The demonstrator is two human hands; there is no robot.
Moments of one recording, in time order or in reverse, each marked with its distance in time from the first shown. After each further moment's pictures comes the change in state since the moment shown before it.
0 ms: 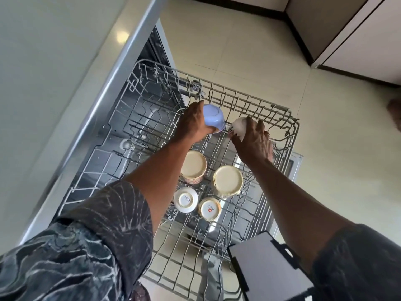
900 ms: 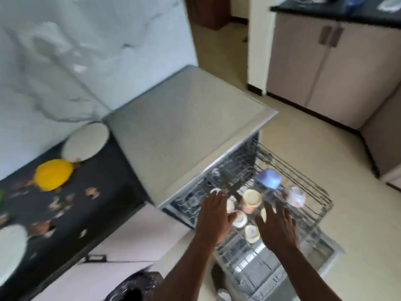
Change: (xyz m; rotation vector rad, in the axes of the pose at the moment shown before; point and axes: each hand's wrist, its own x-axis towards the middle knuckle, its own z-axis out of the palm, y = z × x) left_hand -0.351 0.062 -0.131 0.138 0.345 -0.249; right_hand -0.233 -0.075 -0.167 -0.124 -0.195 -0.455
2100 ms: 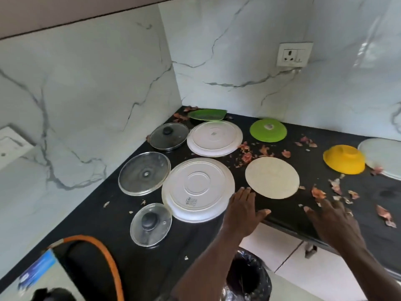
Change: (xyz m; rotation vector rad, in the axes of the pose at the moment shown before) left_hand -0.452 -0.400 -0.205 -0.160 0.384 -1.008; right_hand -0.220 -0.549 0.152 -0.246 -0.184 -1.000
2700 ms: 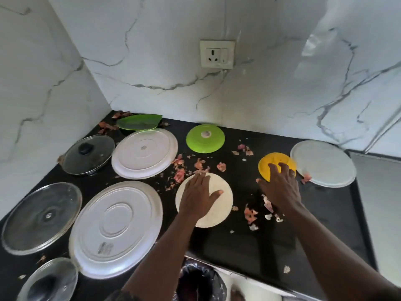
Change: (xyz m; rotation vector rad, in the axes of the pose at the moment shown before) left_hand 0.197 0.052 0.037 0.096 0.038 0.029; right_hand 0.212 0.062 -0.034 -0.013 0.043 0.011
